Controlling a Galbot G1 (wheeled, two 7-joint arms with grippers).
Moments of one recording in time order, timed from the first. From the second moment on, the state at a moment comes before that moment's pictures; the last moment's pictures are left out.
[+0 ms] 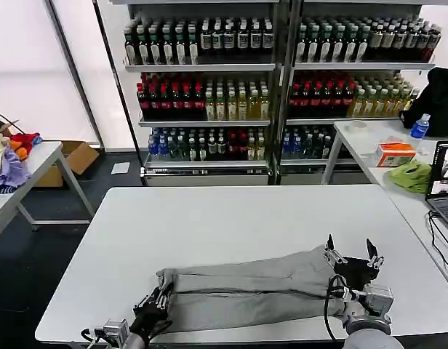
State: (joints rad) left arm 1.59 -1.41 -0.52 -2.04 -0.28 0.41 0.06; right arm -1.46 1.27 0.50 2.28 0.28 -0.45 0.47
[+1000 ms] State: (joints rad) left arm 1.55 -1.00 -1.03 -1.93 -0.35 0.38 0.10; right arm -1.39 1.29 0.45 2.25 0.27 -0.48 0.47
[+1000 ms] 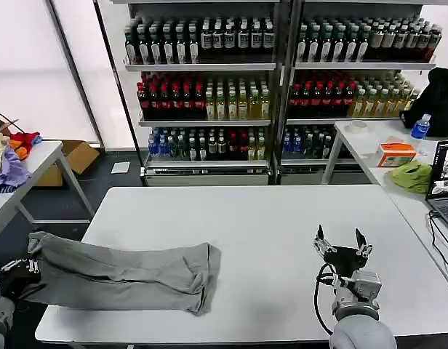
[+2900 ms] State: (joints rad) left arm 1.39 -1.36 -0.16 -2.01 -0.26 0.42 -0.03; right arm -1.54 1.37 0.48 2.29 0.18 -0.43 0.46
